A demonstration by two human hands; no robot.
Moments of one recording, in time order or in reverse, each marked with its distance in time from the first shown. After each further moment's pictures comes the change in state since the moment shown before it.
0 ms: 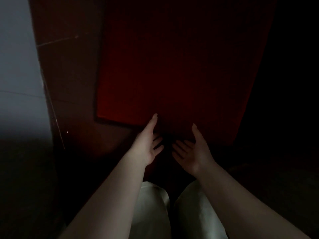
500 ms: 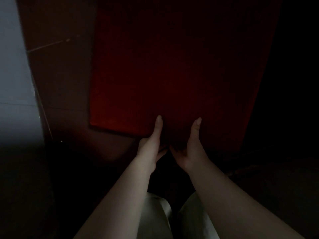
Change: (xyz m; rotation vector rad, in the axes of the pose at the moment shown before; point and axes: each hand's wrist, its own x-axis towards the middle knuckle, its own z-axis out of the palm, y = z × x) left_hand 0.019 -0.011 0.009 0.135 0.004 0.153; right_hand 0.027 -0.002 0.021 0.174 -0.077 -0.111
